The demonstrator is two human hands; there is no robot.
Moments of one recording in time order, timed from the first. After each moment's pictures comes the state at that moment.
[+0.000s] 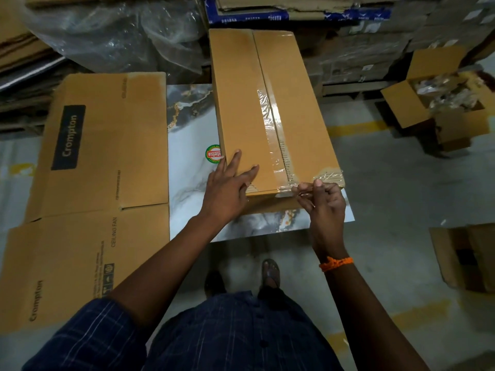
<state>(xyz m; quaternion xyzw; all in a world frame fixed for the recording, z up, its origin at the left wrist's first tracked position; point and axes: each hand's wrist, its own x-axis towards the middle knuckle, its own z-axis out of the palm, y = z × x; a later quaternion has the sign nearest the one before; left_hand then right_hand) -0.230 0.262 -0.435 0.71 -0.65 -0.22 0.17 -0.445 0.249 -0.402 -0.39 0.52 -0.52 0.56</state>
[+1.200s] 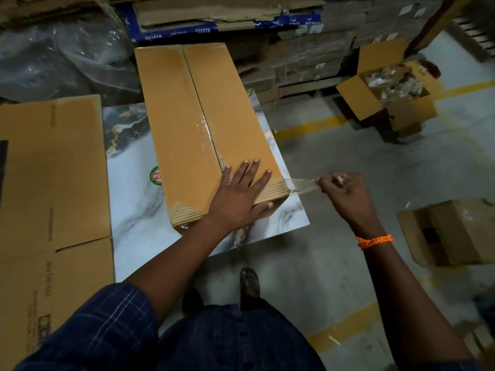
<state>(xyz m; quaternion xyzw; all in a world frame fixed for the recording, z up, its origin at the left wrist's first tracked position) -0.365 0.172 -0.438 0.58 -0.81 -0.06 0.01 -0.617 0.148 -0.362 -0.64 0.63 -0.32 0.30</state>
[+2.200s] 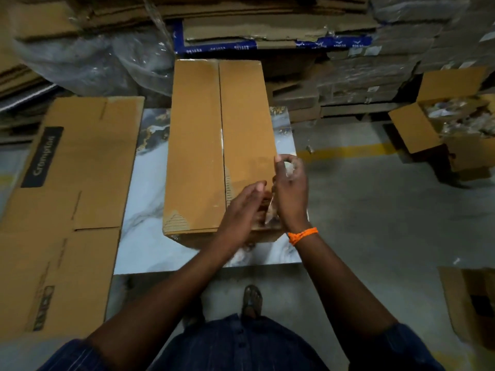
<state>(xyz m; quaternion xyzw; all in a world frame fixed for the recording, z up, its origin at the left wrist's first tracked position) -0.411 0.178 -0.374 0.59 -0.32 -0.54 0.51 -0.496 0.086 -0.382 -0.54 0.54 -0.43 0.47</state>
